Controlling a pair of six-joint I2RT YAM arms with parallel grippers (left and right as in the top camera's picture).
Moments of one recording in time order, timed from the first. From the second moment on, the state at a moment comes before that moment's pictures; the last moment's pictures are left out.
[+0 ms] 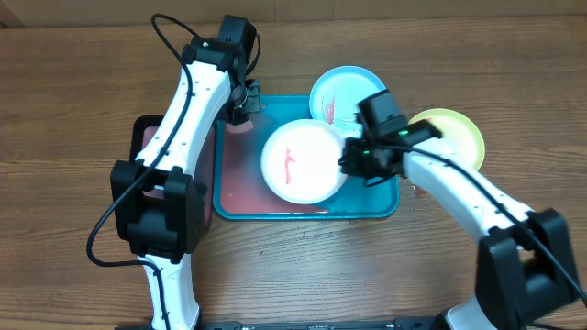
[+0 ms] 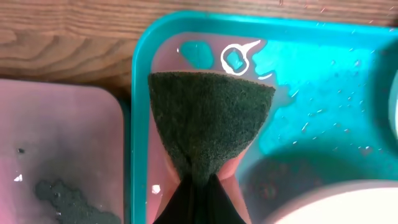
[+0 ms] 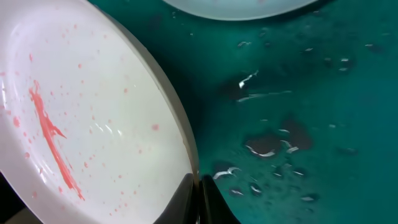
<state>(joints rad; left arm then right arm) -0.25 2.11 1.93 -1.18 -0.08 -0.34 0.43 1.73 1.18 -0.68 -0.21 0.58</state>
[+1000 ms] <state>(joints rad) -0.25 2.11 1.93 -1.32 -0.04 -0.35 0.58 1.94 1.18 -0.36 -0.21 0.77</state>
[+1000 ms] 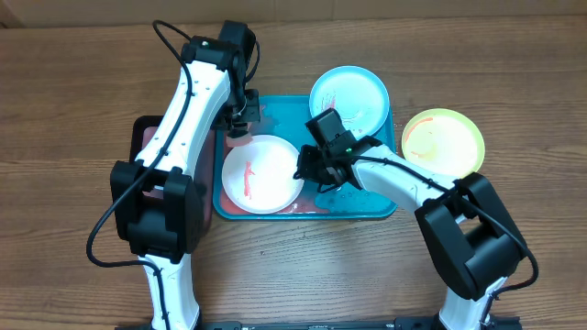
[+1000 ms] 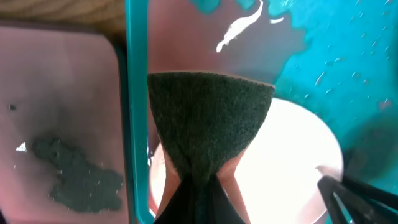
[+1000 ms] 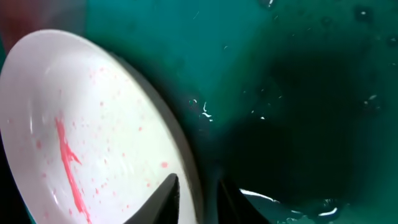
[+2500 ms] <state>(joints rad) -0.28 2.07 1.45 -0.95 0.21 0.08 0.58 1.98 1.19 -0.32 -0.19 0.85</state>
